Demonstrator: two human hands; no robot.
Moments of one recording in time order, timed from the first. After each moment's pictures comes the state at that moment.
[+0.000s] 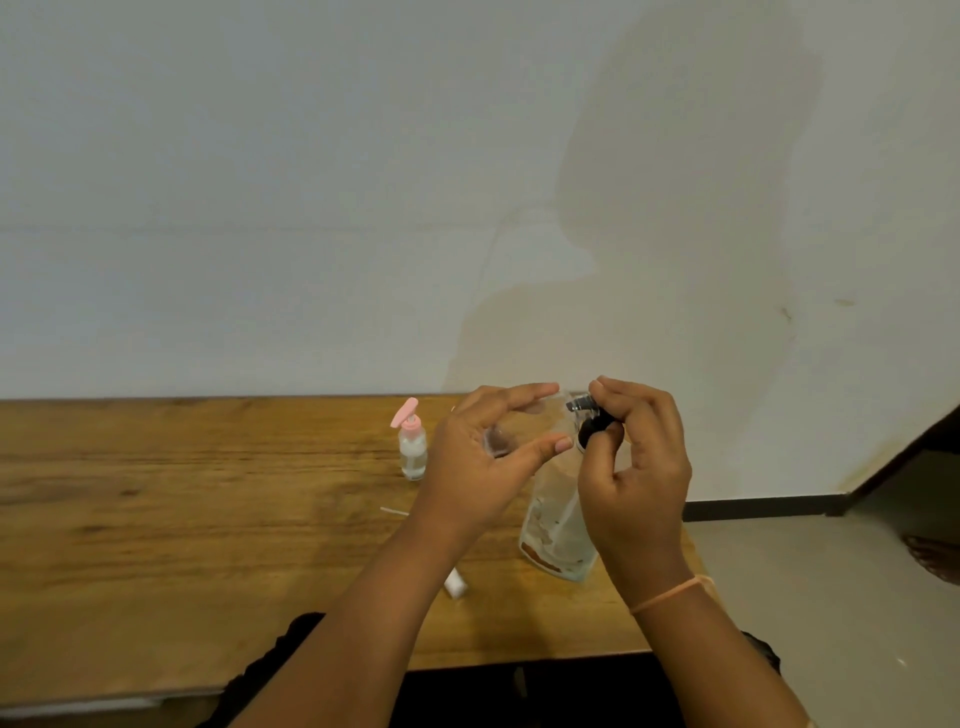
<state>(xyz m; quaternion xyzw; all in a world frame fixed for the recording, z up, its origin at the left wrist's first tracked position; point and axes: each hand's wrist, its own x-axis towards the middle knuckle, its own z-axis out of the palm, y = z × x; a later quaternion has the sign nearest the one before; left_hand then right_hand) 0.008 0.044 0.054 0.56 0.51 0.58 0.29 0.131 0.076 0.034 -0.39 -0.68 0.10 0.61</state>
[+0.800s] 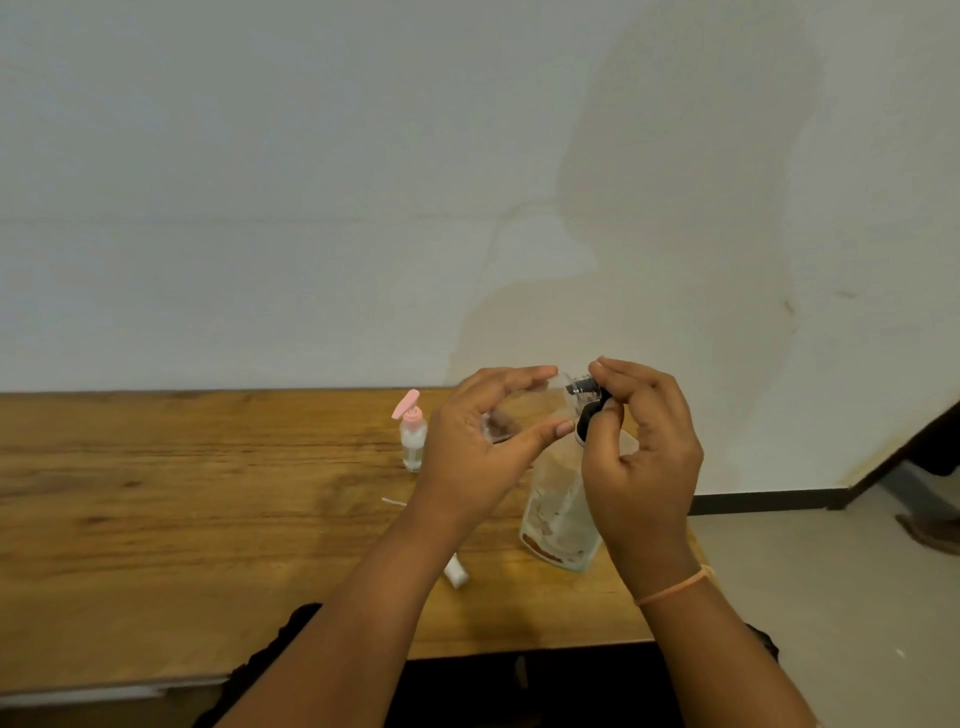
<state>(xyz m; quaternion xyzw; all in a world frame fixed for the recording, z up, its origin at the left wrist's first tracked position) 0.008 0.042 0.061 0.57 0.50 0.60 0.26 0.127 0.071 0.047 -0.38 -0.66 0.09 0.64</state>
